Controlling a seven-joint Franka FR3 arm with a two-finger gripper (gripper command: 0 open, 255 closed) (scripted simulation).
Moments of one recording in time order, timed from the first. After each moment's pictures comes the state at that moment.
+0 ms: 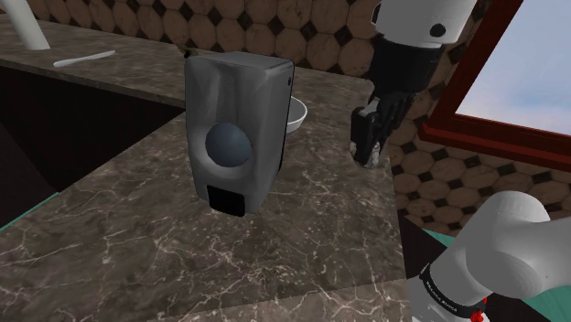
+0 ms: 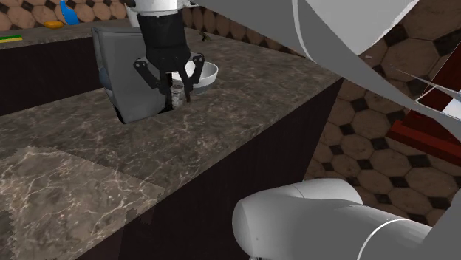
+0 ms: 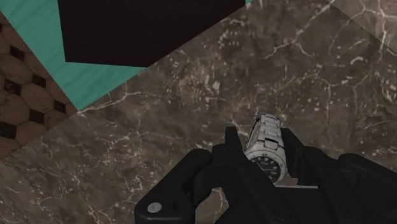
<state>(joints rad) 0.09 -0.79 0.40 -2.16 0.26 1.41 0.37</state>
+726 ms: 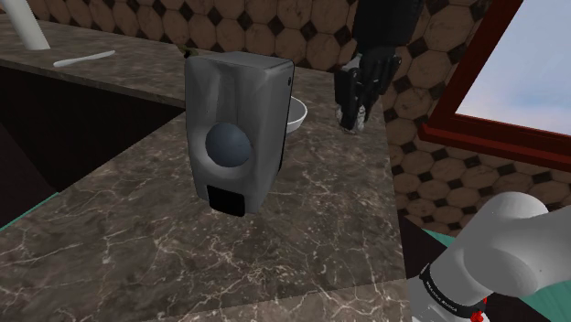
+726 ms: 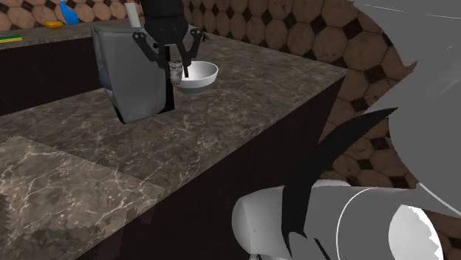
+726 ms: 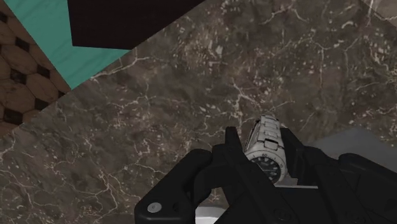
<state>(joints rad) 0.04 -0.63 0.39 -1.96 0.21 1.36 0.36</state>
